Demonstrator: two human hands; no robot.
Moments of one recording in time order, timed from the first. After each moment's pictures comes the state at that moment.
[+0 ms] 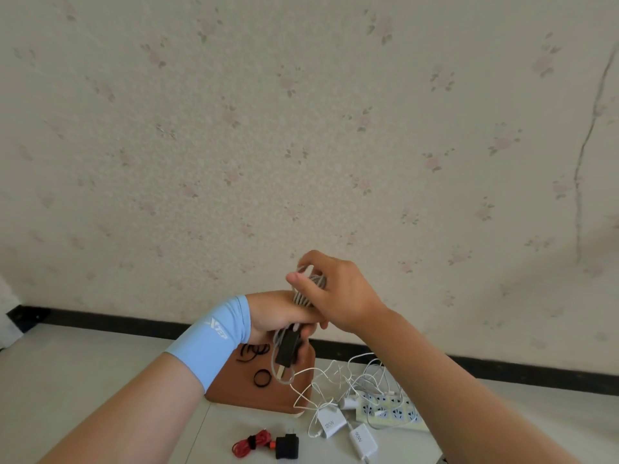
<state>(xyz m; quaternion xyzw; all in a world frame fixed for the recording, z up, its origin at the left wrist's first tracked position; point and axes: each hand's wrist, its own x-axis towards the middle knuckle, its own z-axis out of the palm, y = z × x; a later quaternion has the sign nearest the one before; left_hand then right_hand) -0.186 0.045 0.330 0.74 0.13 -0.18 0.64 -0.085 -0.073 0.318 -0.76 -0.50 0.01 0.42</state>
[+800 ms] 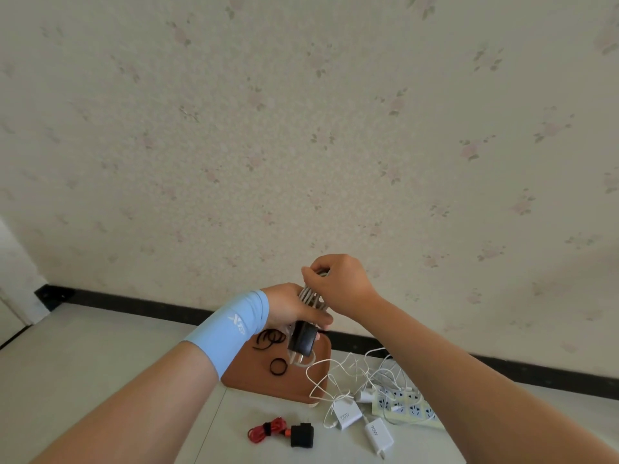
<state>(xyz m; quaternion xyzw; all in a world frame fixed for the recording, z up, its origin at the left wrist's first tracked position) -0.182 0.086 0.287 0.82 0.21 -0.14 0.52 -0.080 -0.018 0.287 -0.80 -0.40 0.09 0.44</state>
